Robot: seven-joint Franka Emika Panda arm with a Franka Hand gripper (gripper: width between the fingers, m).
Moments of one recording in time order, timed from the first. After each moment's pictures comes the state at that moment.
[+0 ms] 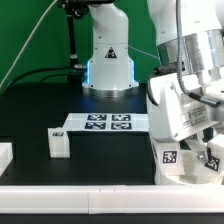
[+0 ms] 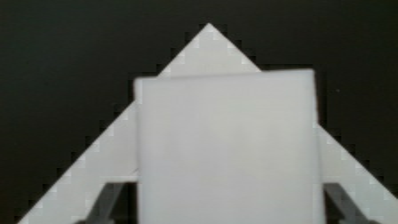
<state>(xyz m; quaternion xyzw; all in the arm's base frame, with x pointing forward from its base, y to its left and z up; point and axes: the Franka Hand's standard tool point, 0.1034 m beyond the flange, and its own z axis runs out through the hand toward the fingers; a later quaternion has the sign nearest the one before) 0.639 0.111 0.061 -0.37 0.91 0.05 0.16</state>
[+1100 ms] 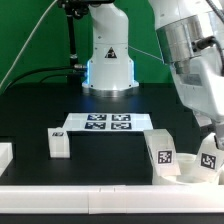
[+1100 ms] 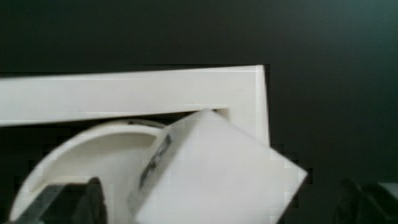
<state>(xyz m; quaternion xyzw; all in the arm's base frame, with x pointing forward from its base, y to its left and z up) 0.643 0.111 0.084 -0.70 0.69 0.01 0.17</state>
